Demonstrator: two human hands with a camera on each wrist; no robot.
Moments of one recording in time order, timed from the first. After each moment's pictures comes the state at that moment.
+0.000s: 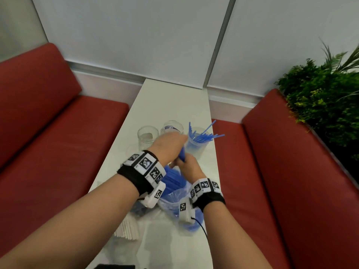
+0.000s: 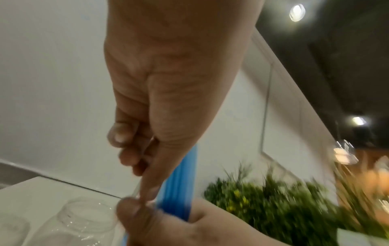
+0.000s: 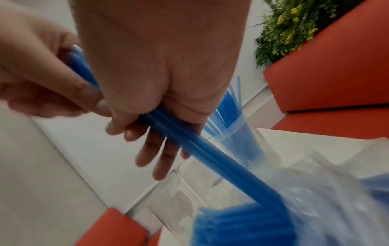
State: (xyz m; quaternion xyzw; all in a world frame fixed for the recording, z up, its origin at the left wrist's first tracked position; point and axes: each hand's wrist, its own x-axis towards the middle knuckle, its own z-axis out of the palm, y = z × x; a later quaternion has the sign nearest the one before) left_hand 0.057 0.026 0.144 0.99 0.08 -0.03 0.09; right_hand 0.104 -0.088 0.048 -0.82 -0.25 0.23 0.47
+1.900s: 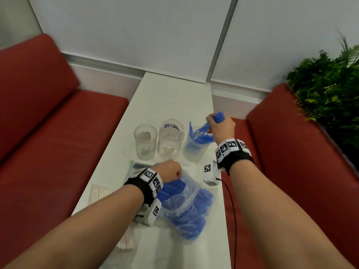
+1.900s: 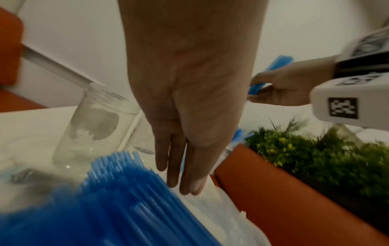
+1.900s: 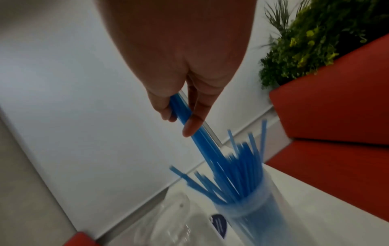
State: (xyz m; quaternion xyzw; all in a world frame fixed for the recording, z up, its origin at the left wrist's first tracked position) left_hand 0.086 0.030 0.024 0.96 0.03 -0.17 0.23; right_hand 0.242 -0.088 0.123 -0.85 -0.13 0.02 0.52
